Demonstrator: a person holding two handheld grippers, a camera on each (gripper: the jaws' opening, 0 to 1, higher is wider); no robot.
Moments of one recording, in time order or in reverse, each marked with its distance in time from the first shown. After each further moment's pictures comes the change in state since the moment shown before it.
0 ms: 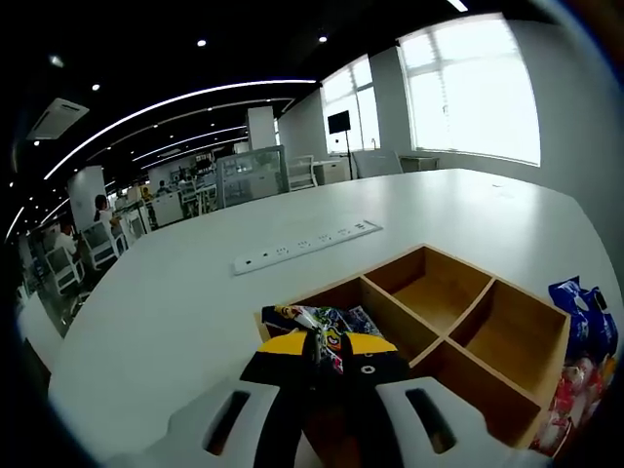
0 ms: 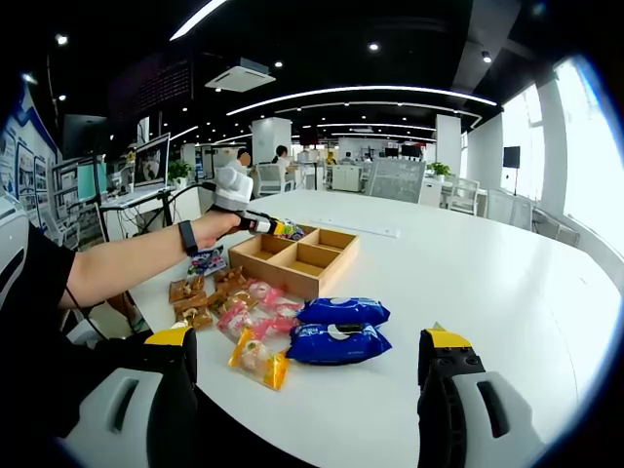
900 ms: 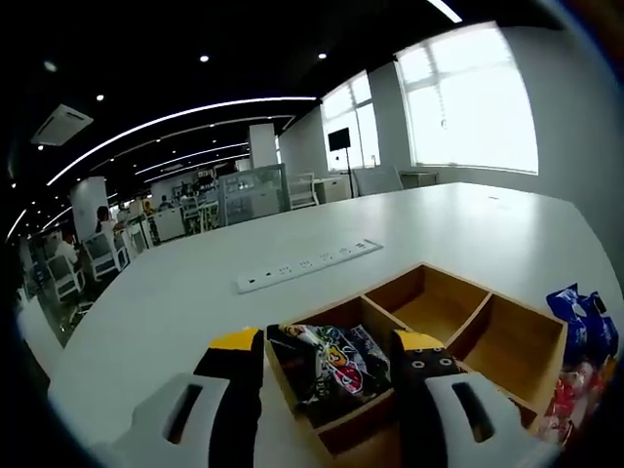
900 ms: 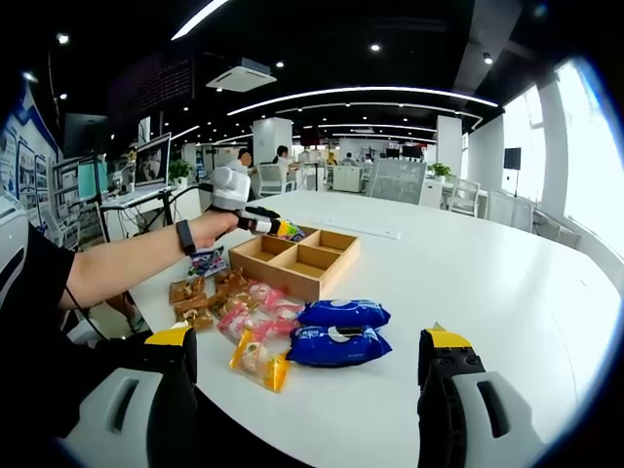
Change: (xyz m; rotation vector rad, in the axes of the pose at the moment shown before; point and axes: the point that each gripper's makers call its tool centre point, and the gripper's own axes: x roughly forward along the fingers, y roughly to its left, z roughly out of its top) left arm -0.003 0.004 0.015 0.002 -0.085 0.000; right arm 0.000 0.000 0.003 -0.004 -0.002 0.001
